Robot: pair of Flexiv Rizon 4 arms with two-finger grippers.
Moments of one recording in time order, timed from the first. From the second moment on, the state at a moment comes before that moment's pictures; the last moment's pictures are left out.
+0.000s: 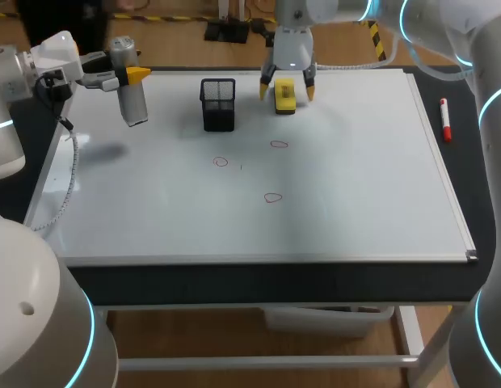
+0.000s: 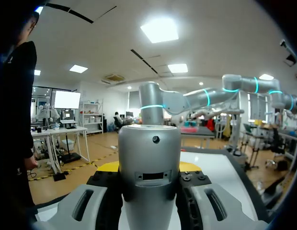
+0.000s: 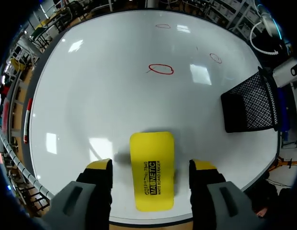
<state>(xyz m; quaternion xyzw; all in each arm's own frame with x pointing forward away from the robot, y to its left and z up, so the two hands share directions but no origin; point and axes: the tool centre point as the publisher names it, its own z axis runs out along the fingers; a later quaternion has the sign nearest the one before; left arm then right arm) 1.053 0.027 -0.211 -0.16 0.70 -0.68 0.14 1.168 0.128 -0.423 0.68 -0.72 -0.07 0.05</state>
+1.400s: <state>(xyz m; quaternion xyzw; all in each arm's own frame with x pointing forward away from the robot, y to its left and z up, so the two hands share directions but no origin) 1.053 0.027 -0.211 -0.16 0.70 -0.68 0.14 1.105 0.021 -0.382 0.55 -0.81 -0.14 0.16</state>
